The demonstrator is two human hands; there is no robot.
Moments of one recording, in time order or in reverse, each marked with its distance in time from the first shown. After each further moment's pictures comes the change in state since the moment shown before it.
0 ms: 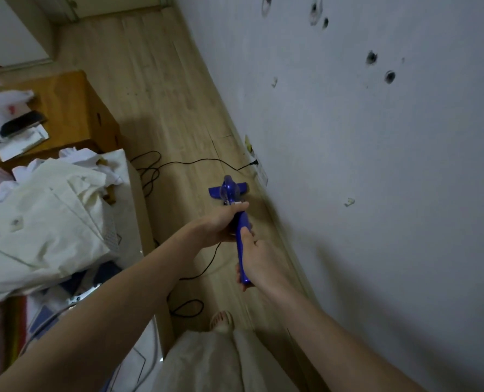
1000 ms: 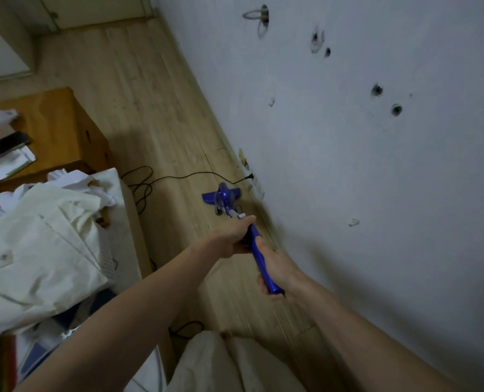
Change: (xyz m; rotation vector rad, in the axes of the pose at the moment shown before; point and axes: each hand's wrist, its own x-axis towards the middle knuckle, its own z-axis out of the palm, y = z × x) left_hand 0.035 0.035 -0.008 -0.060 0.046 -0.114; right_hand 0.042 -0.025 -0.019 0.090 -0.106 0.180
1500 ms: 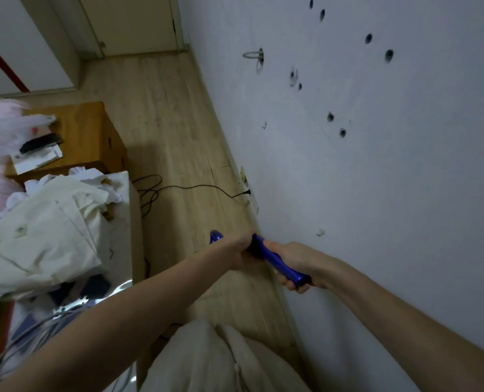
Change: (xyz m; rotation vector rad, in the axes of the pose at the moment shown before) left_hand -0.064 -0.027 0.105 -0.165 0.100 -0.023; right_hand -0.082 0.004 -0.120 -0.377 -0.099 -0.029
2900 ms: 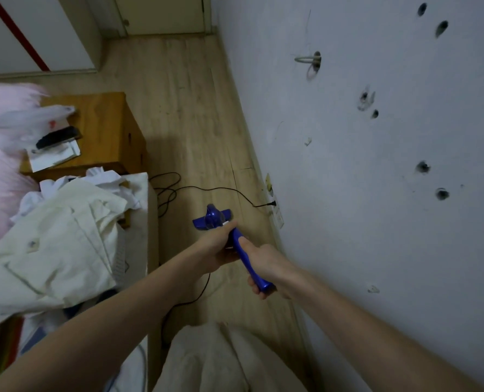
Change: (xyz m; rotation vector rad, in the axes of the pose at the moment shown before) left_hand 0.077 0.106 -0.139 -0.285 0.044 0.087; right_hand 0.119 -0.151 0.057 -0.044 -0.038 -0.039
